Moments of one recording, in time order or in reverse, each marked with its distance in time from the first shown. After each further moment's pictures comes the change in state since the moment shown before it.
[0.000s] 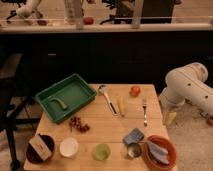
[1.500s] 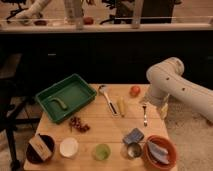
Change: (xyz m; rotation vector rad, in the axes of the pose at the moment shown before) arm -0.054 -0.011 0.008 -0.089 0.005 -0.885
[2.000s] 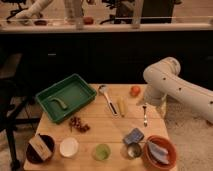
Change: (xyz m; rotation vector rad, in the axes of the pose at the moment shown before) arm -0.005 -0.003 0.000 0.002 0.011 -0.115
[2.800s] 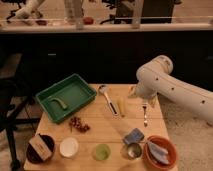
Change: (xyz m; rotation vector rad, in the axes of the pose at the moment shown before) arm 0.020 -0.066 -0.006 0.132 0.119 -0.211
